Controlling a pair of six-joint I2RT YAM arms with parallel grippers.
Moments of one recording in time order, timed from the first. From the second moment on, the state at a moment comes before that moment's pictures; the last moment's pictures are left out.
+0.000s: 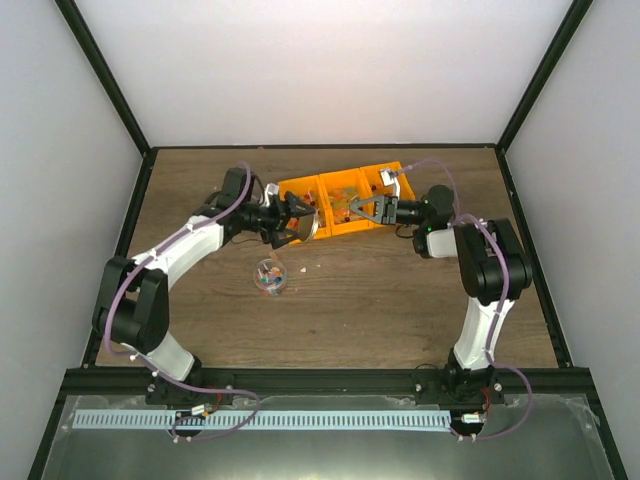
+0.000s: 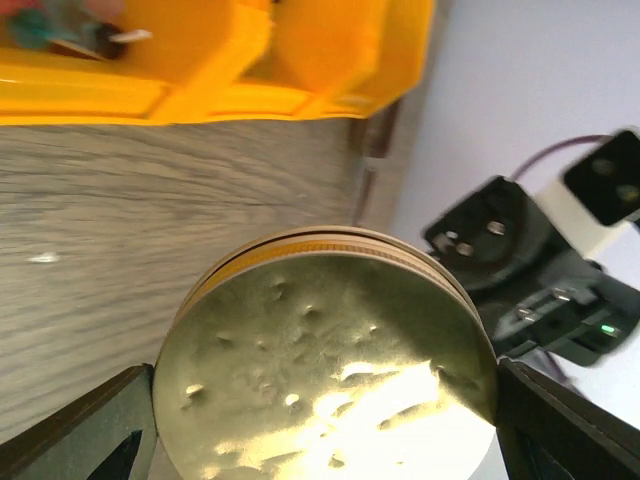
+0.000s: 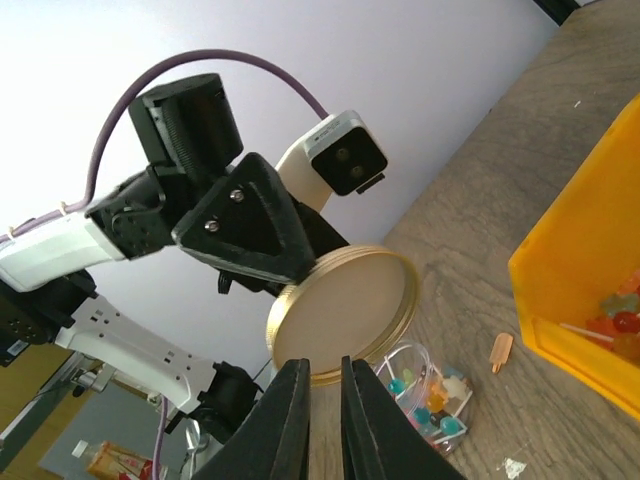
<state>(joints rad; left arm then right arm) -0.37 1.60 1.08 -0.16 0.82 -1.15 0.17 1.92 0.90 1.31 -1.31 1.16</state>
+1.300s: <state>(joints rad) -0.59 1.59 1.33 -1.09 -0.01 -0.63 0.17 1.70 0.64 1.29 -1.29 1.09</state>
